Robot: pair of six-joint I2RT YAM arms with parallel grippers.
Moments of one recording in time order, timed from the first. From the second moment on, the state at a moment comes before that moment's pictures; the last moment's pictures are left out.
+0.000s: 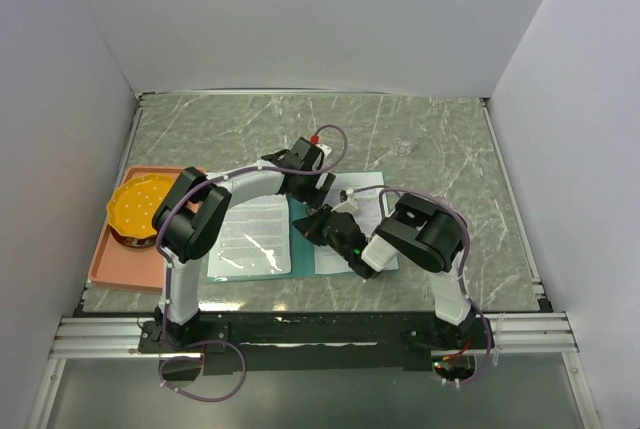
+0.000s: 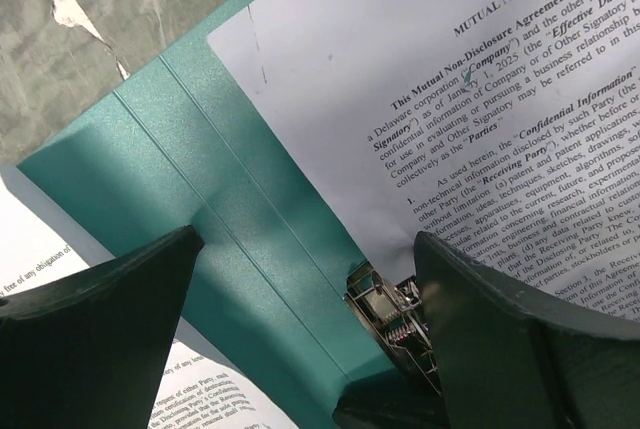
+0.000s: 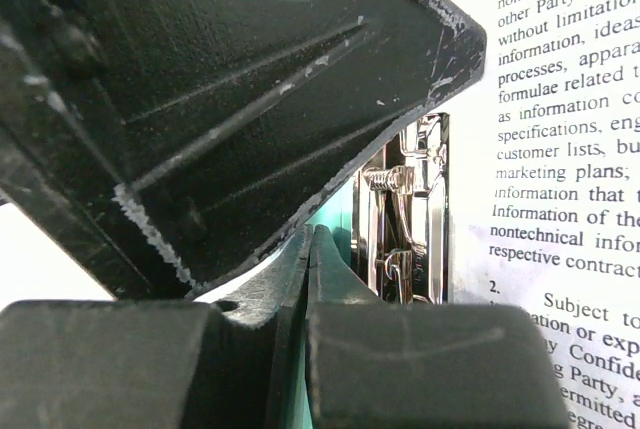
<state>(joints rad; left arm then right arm) -0.66 2.00 1.36 -0.36 -0.06 -0.11 0.88 2.03 0.58 1.06 0.21 1.19</state>
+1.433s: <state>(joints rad) -0.29 1.48 1.25 -0.78 0.09 -0.05 0.85 1.72 1.15 -0.19 0.34 0.64</state>
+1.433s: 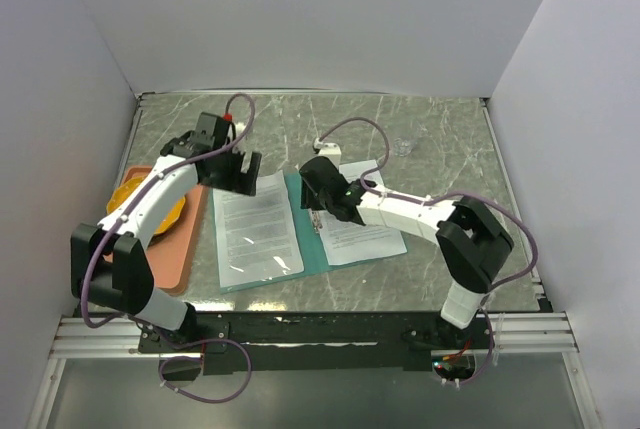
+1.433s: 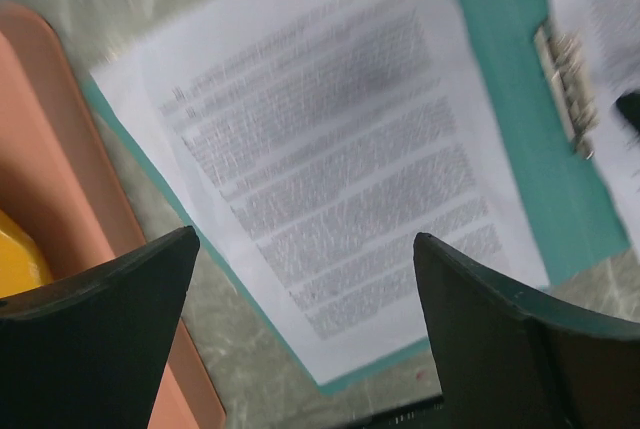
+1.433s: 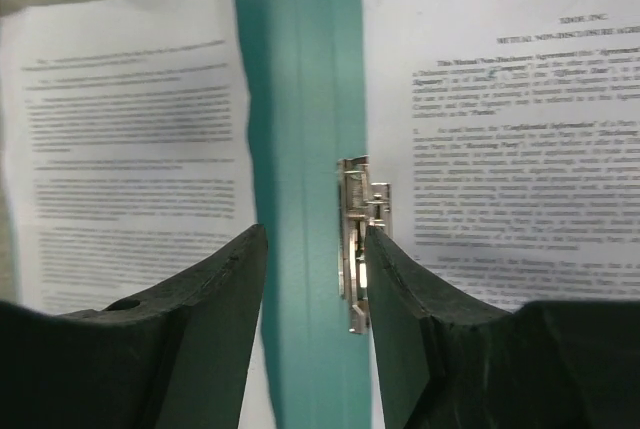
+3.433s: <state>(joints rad) -0.10 1.63 1.02 -0.68 0.25 0.06 0.79 1.75 0.91 -0.06 0.30 0.74</state>
